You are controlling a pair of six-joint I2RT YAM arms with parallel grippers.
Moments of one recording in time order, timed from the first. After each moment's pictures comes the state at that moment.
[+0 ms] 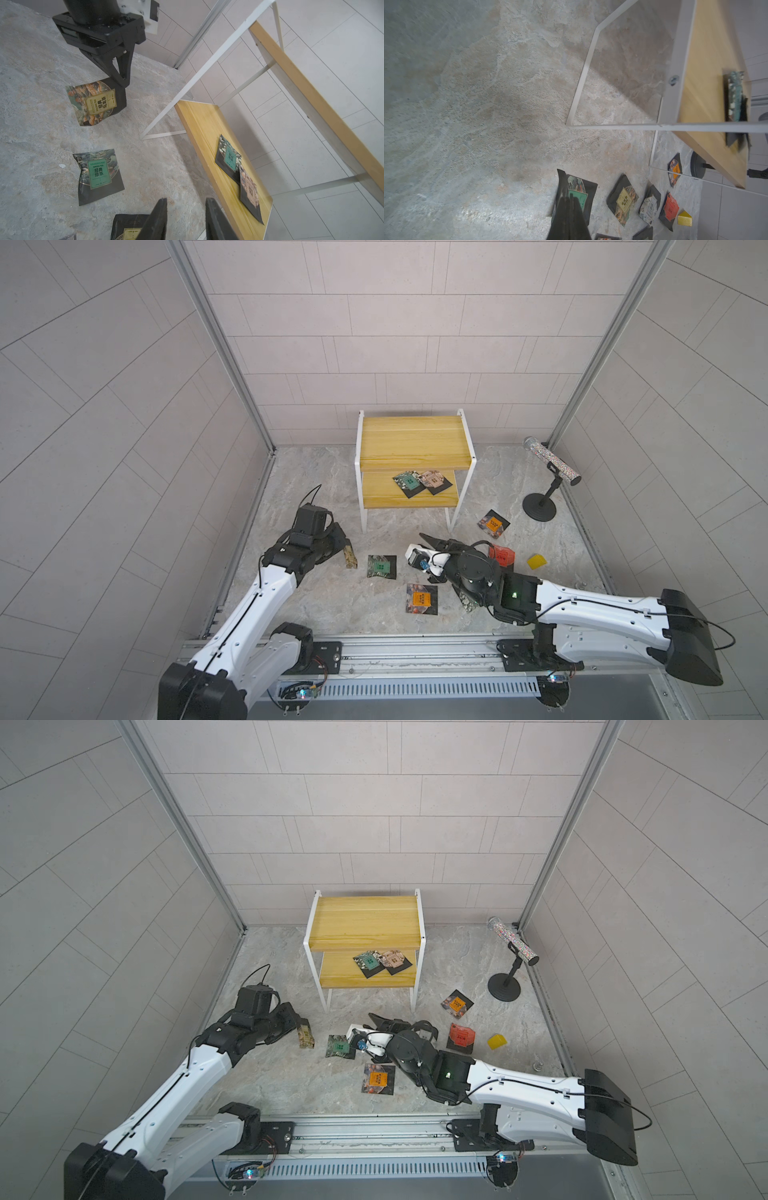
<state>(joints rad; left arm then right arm) -0.23 0.99 0.69 -0.57 0.12 -0.79 1.15 1.05 0.64 0.15 0.47 -0.57</state>
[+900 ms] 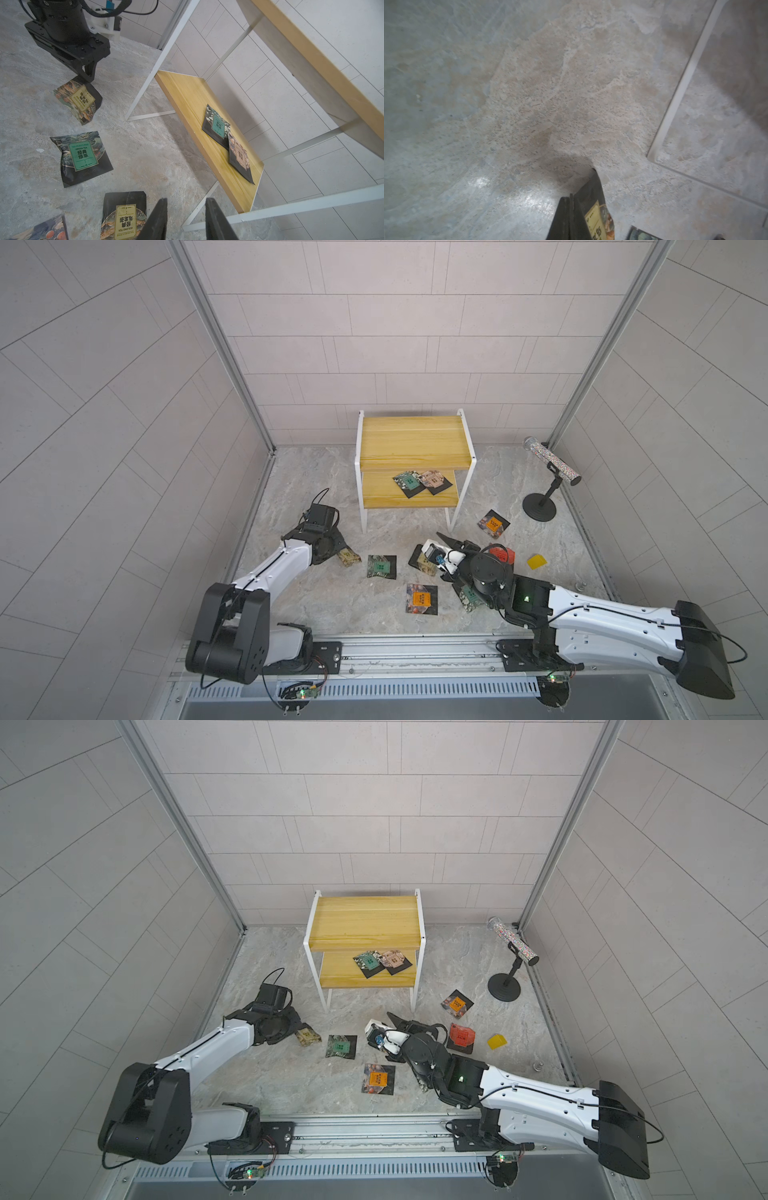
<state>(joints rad) -0.18 1.32 0.66 -0.47 -0.05 -0.72 1.09 0.95 0.55 0.12 0.52 -0.50</state>
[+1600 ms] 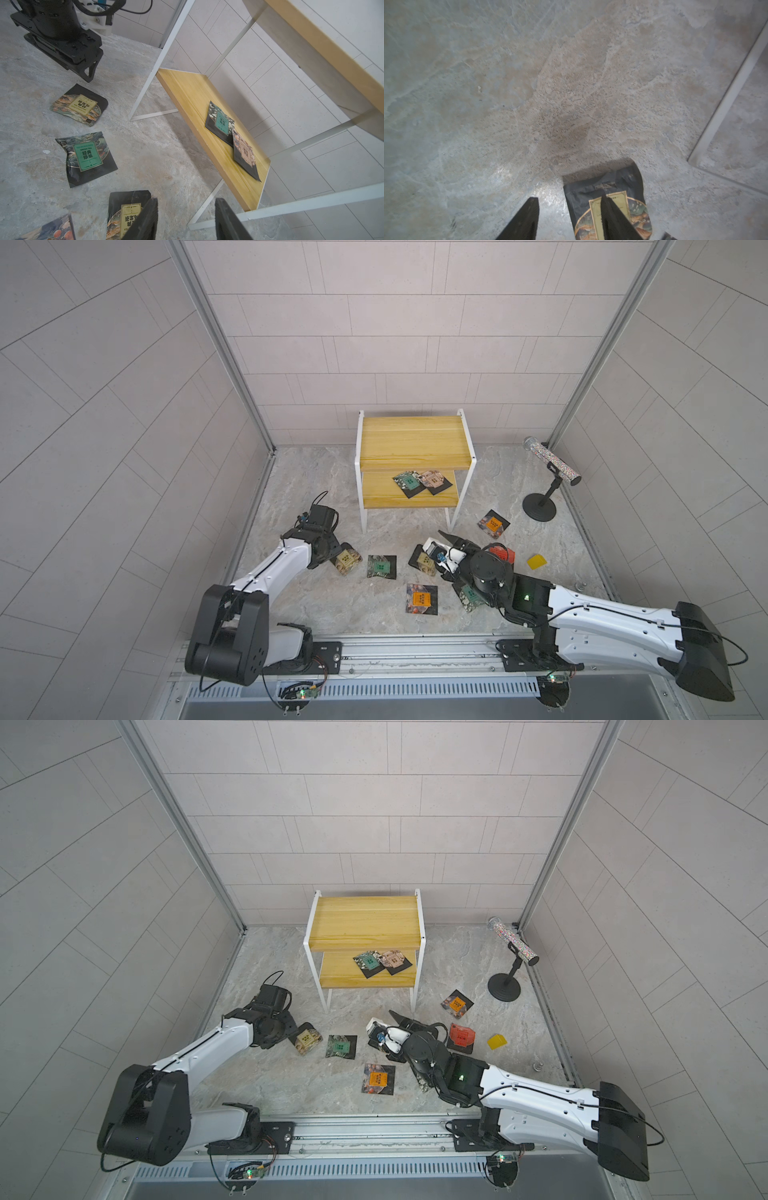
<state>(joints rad) -0.17 1.29 0.68 -0.58 -0.13 -0.72 1.07 0.95 0.56 0.08 0.48 -0.44</state>
